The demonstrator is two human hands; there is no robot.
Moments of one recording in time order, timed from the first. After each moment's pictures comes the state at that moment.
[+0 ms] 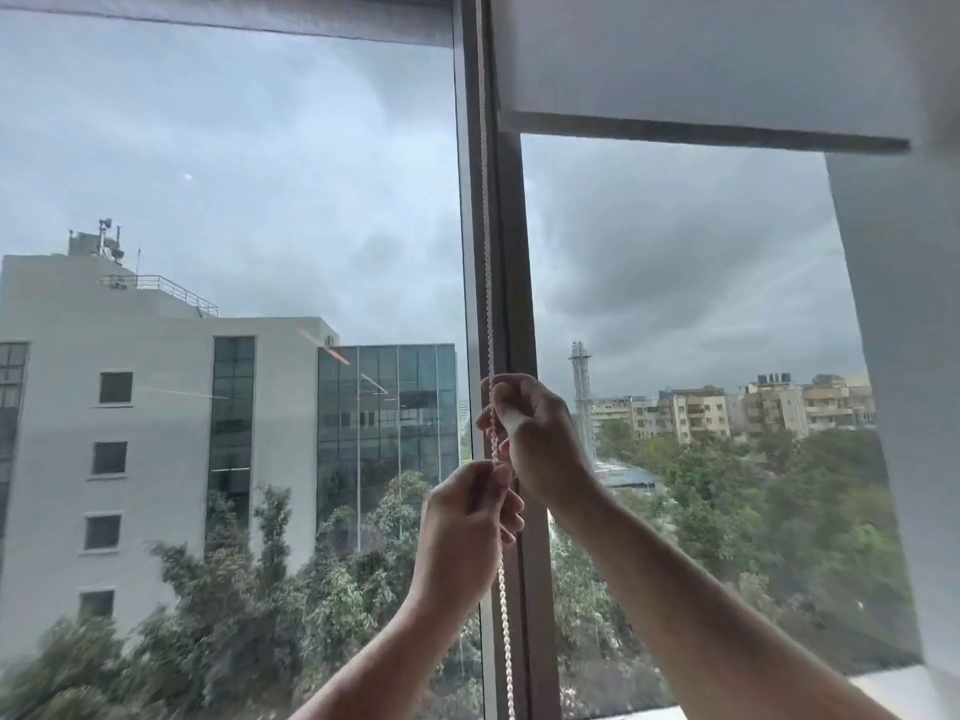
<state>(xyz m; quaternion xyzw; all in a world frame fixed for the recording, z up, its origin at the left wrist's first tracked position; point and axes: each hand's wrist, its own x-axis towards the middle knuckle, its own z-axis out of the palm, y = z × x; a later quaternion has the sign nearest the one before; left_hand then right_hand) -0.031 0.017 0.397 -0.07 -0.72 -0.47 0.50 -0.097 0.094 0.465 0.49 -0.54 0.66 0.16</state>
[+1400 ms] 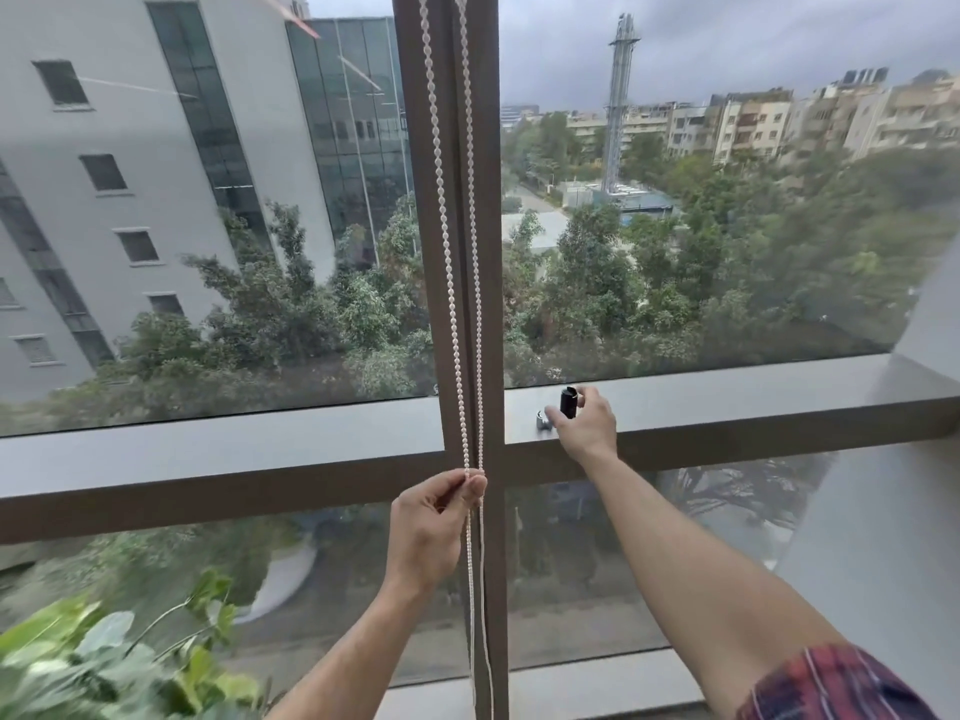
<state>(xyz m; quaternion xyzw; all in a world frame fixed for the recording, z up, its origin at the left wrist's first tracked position) -0.079 0.026 0.076 0.18 -0.70 -0.59 0.35 -0.319 0.101 0.073 0.15 -0.86 0.49 -0.02</state>
